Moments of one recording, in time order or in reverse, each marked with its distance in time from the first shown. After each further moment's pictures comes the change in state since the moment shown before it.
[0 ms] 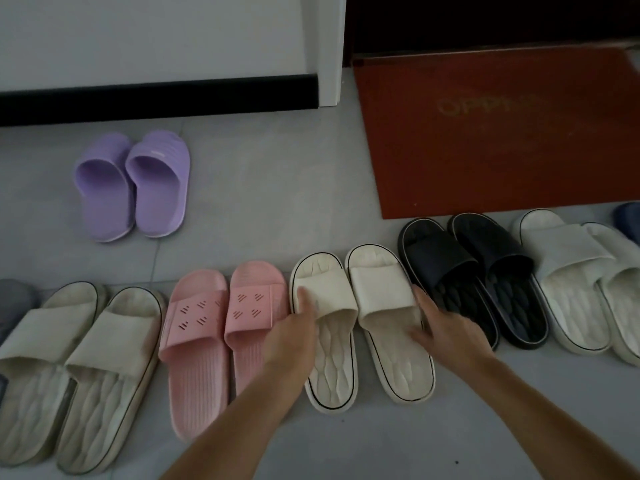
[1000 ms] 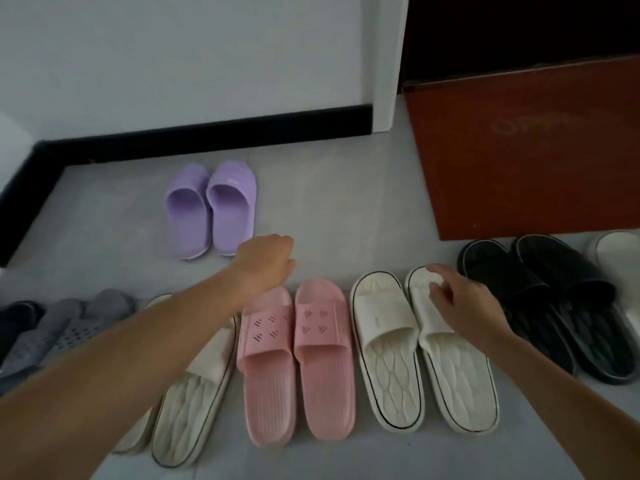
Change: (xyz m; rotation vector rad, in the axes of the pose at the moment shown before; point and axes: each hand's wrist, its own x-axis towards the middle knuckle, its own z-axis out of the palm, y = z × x) left_hand 0.070 -0.102 -0.167 0.420 0.135 0.142; right_hand 0.044 -0.085 -0.042 0.328 0.241 -0.131
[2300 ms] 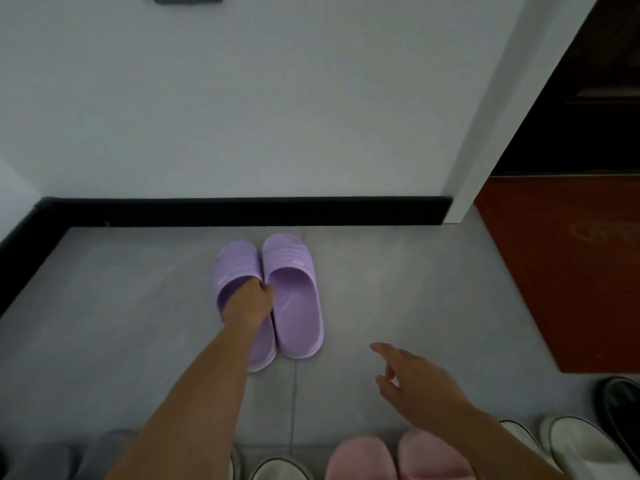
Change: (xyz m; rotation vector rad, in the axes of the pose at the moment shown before) left_hand 0.173 -0.227 0.083 -0.694 0.102 -0.513; right_hand 0.136 -0.207 0.123 -0.200 -0.272 -0.125
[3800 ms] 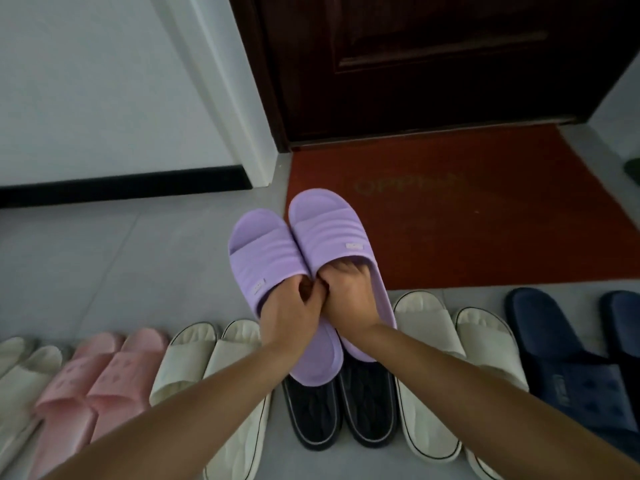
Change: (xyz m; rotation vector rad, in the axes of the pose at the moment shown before) left_hand -0.442 0.461 0.211 -0.333 0.244 0.258; right_hand -0.183 0.368 -0.188 0.259 0.567 -0.267
